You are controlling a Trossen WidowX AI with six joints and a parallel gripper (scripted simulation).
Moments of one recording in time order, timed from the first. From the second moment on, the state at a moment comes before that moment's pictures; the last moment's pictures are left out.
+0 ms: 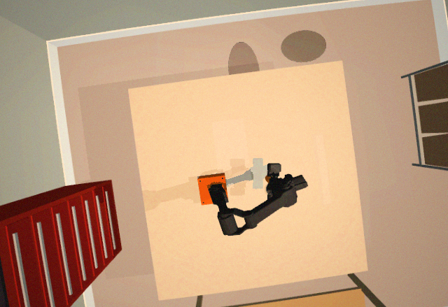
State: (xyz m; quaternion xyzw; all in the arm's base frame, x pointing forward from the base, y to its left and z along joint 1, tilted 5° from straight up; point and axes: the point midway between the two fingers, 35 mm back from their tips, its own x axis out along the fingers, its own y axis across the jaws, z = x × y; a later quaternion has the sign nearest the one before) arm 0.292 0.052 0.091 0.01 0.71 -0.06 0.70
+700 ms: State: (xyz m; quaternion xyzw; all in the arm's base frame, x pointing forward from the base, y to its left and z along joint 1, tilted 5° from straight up) arm 0.322 -0.003 0.075 0.01 0.71 -0.06 0.70
